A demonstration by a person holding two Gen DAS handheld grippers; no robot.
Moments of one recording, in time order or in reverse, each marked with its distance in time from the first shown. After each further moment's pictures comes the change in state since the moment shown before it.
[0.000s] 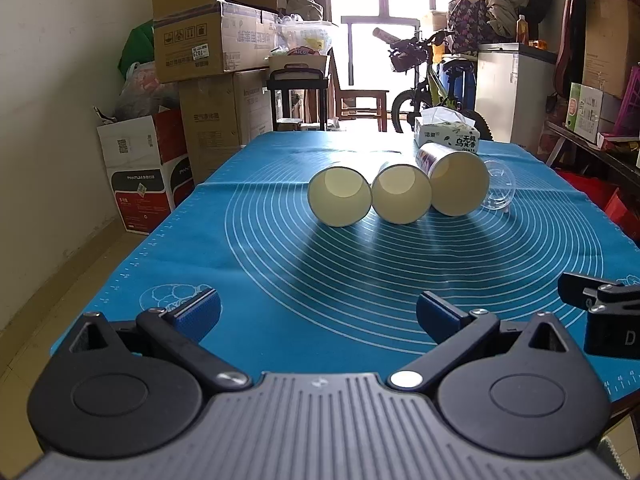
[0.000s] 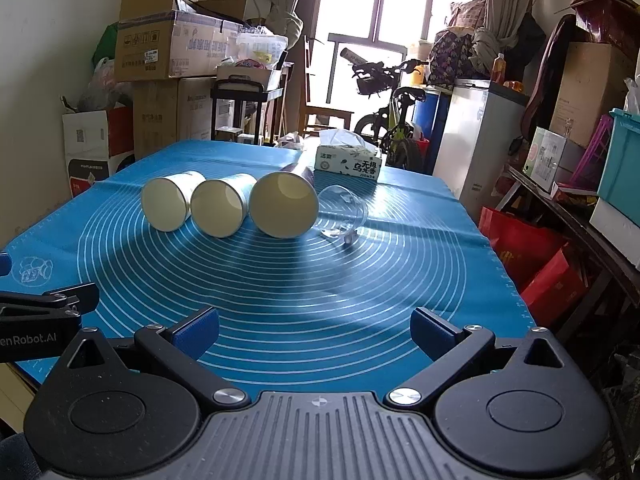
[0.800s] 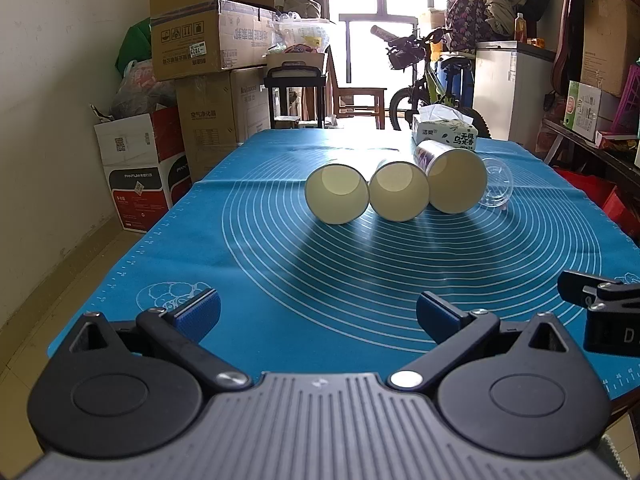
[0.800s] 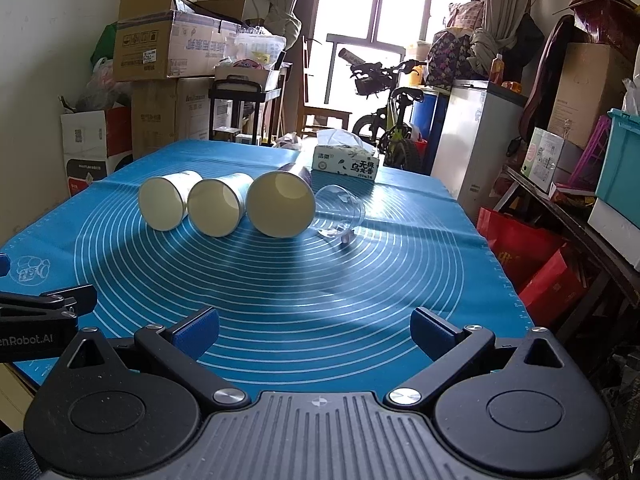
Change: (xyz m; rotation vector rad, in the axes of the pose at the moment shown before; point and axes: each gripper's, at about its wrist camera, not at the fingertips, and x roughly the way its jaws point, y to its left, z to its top) left arm 0.002 -0.001 0.001 0.000 0.007 -0.009; right arm 0.002 0.000 -0.001 -0.003 -0.004 -0.007
